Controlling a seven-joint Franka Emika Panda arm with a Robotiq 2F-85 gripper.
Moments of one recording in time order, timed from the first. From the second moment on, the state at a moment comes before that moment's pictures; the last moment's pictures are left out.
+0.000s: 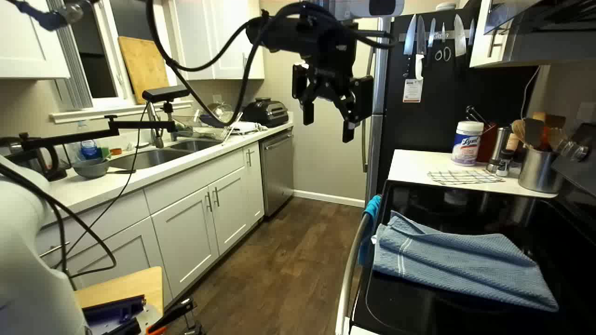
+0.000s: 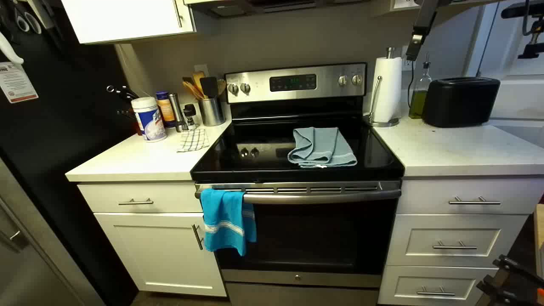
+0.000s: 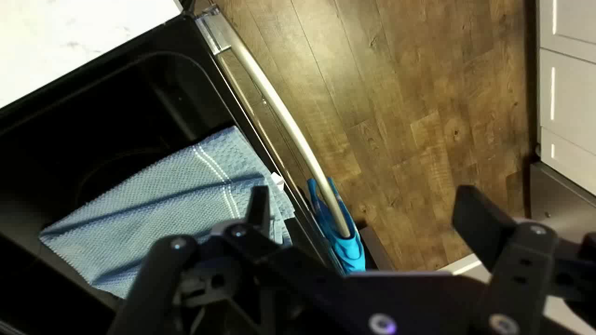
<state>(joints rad) 0.06 -0.37 -0.28 -2.14 0.16 1.87 -0.46</state>
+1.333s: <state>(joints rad) 0.06 -0.20 -0.04 -2.19 0.04 2.06 -0.36</state>
